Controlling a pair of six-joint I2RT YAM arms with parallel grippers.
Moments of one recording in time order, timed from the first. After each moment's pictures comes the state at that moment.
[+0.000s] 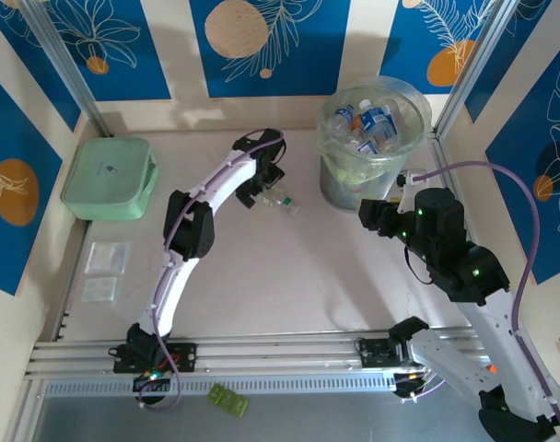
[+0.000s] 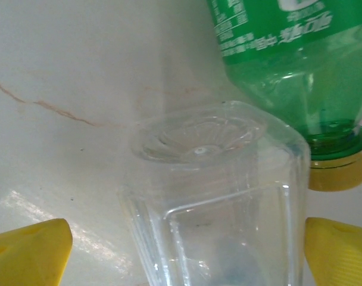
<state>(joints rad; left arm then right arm) -0.54 2.48 2.31 -1.15 -0.10 -1.30 0.44 0.76 1.15 -0.86 0.12 0.34</state>
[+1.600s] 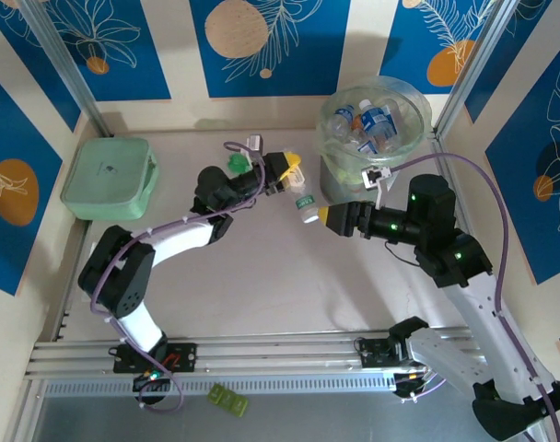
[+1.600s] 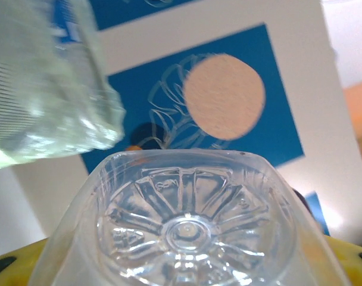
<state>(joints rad) -0.61 1.68 1.01 1.05 0.66 -1.49 0.39 0.84 1.10 -0.61 -0.69 0.61</state>
